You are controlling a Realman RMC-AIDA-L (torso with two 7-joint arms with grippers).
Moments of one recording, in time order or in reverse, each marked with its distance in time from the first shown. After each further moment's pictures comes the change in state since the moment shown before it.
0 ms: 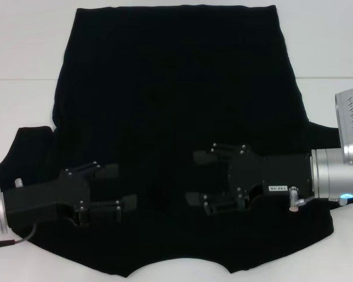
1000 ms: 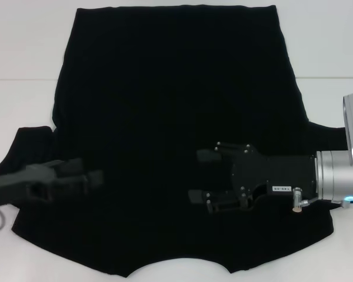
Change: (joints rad) left arm 0.019 0.013 -0.061 0.108 0.039 -0.035 -0.355; right arm -0.022 0.001 0.009 0.000 0.020 -0.009 -0.017
